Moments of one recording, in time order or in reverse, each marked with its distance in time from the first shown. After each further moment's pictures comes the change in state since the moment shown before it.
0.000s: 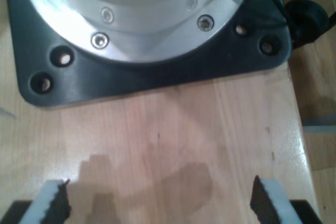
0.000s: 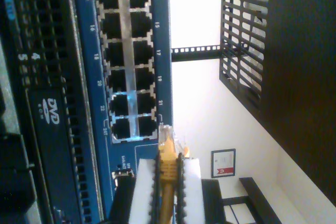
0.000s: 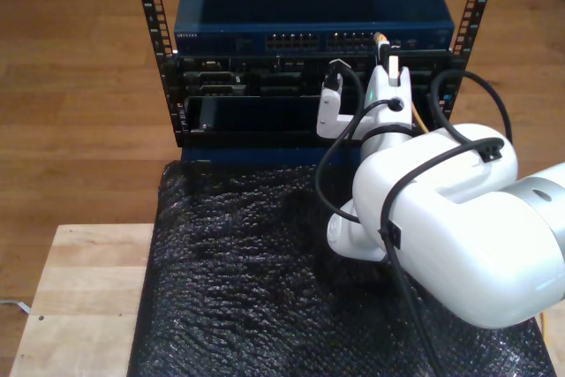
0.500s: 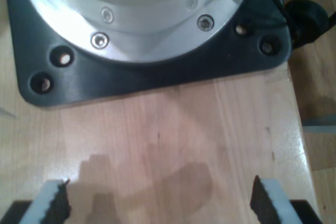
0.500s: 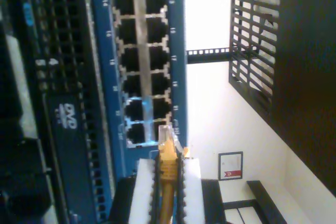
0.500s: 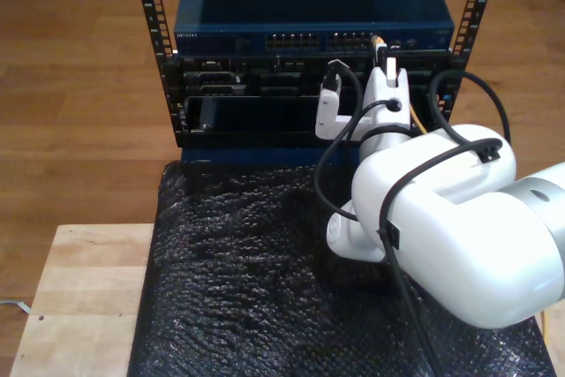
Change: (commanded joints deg) left arm 0.0 0.0 0.0 0.0 0.0 0.0; right arm 0.0 0.4 0.0 0.0 1.3 0.1
